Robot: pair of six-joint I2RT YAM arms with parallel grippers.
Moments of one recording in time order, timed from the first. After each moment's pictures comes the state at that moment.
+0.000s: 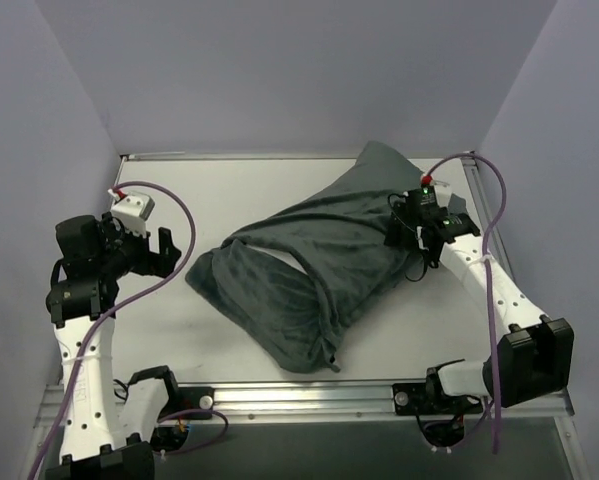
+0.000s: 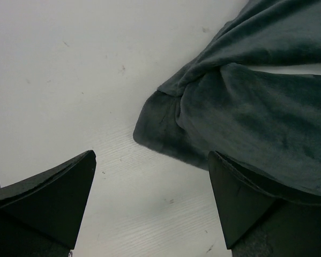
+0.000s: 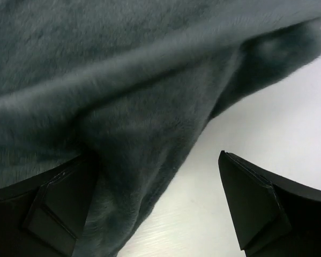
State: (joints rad) left arm 0.21 0.86 1.08 -0.78 0.49 0.25; right arm 0.28 1.32 1.11 -0.74 0.35 0.44
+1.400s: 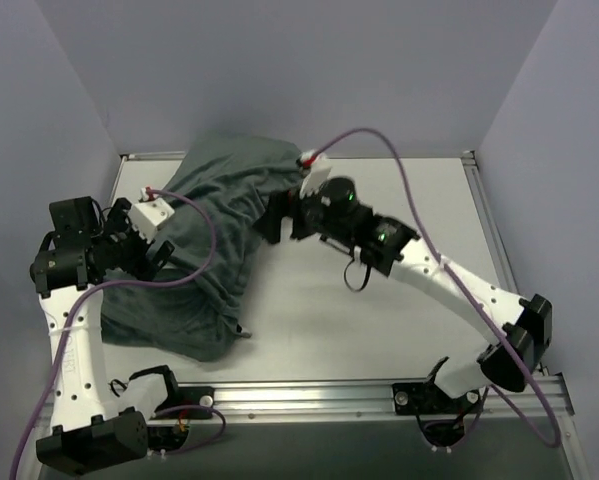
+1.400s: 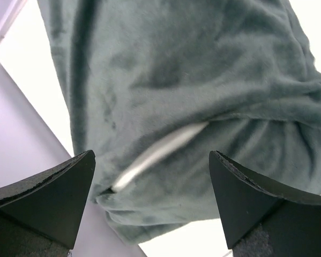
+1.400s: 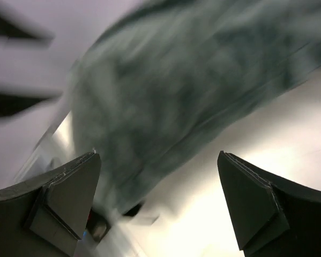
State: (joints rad) left arm 0.21 1.03 1.32 -1.10 0.49 0.87; right arm 0.76 1.48 1.43 -0.28 -0.02 0.42
